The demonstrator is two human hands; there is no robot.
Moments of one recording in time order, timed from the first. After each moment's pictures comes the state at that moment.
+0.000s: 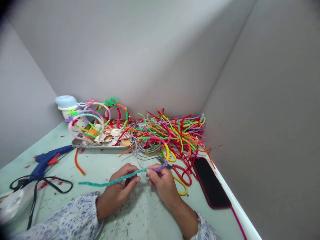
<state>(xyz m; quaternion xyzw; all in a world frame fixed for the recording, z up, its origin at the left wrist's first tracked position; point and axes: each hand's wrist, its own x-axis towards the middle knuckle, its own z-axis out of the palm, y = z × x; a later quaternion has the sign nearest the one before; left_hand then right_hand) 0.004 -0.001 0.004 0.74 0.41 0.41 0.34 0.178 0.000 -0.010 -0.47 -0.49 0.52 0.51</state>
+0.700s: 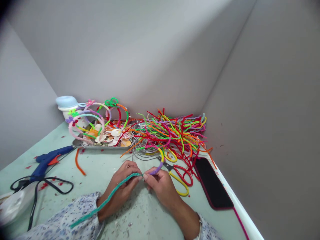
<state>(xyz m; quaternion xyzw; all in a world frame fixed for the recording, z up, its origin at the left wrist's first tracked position) 0.004 0.006 0.001 0.77 0.39 0.42 0.29 0.177 -0.002 -0.010 -0.44 -0.55 0.54 0.45</state>
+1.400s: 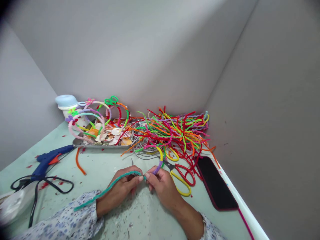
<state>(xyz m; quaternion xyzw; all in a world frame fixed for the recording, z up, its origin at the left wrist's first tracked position) 0.004 0.010 -0.005 0.65 0.44 0.34 0.52 0.178 -0.001 -0.014 -0.46 -0.54 0.55 0.44</state>
